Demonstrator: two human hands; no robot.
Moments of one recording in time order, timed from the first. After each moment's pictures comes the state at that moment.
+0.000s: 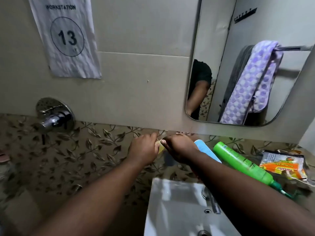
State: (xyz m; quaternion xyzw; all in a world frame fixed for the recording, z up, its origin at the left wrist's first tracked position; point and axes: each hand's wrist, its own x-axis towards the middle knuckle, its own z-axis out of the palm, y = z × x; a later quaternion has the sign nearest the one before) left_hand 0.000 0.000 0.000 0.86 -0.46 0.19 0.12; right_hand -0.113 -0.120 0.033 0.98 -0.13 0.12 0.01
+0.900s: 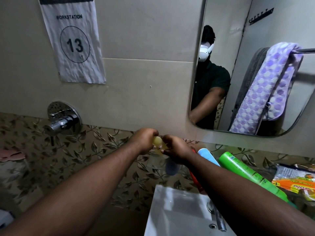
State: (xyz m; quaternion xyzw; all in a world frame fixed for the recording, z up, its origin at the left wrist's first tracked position) left_hand 0.025 -0.011 0.054 0.88 -0.44 0.03 0.19; right_hand -0.079 -0.146 0.026 0.95 -0.16 0.14 -0.24
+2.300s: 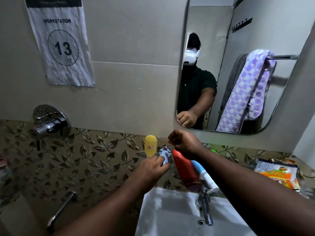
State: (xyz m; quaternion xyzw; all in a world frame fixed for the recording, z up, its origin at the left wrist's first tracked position) left_hand -0.059 -0.001 -0.023 0.71 -0.64 0.27 0.04; right_hand -0.138 -0.178 0.057 0.92 -0.19 0.16 -0.30
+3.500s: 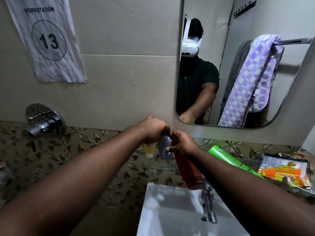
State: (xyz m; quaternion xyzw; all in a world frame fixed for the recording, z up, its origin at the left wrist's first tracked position) left_hand -0.011 -0.064 0.103 0.79 -0.61 0.08 -0.02; right_hand -0.120 -0.187 0.028 0.90 -0.23 0.17 -0.33
